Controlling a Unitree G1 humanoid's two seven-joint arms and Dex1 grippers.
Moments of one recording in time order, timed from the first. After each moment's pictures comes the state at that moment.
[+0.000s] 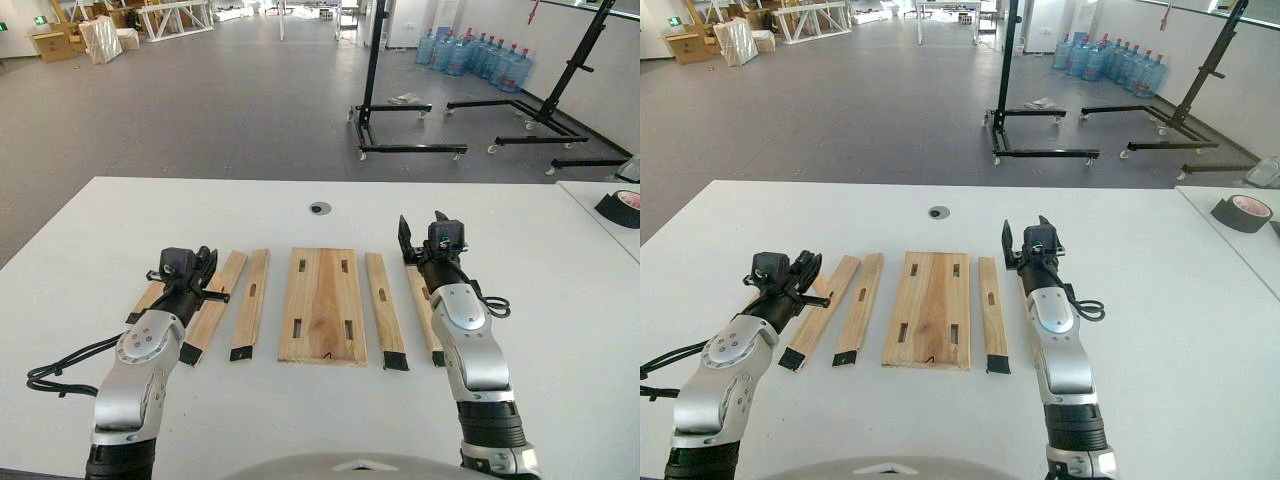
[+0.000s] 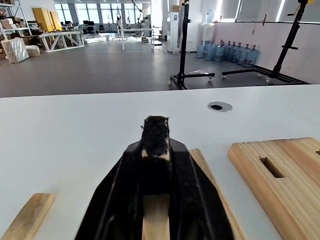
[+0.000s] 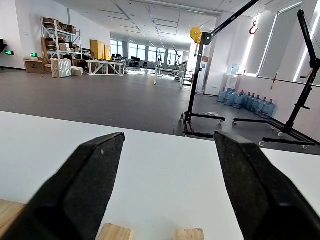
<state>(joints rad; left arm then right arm) 0.09 0.28 0.11 -0.39 -0.23 0.46 -0.19 -0.11 -0.10 -0.02 -0.20 -0.02 0.19 0.02</state>
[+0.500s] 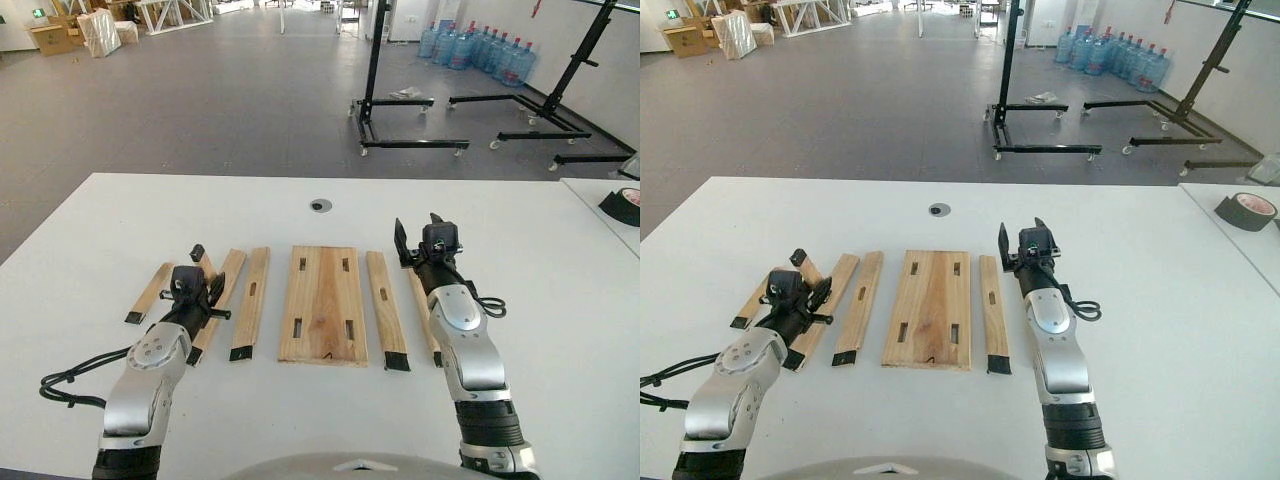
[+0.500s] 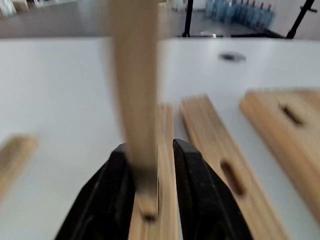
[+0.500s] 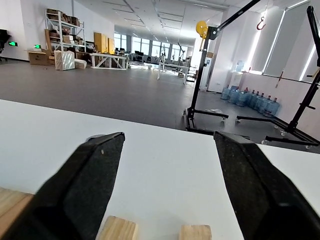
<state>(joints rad) 0.09 0.26 0.10 -0.36 -0.22 0.48 -0.18 -0.11 -0.10 0.00 -0.17 -0.04 0.16 0.03</state>
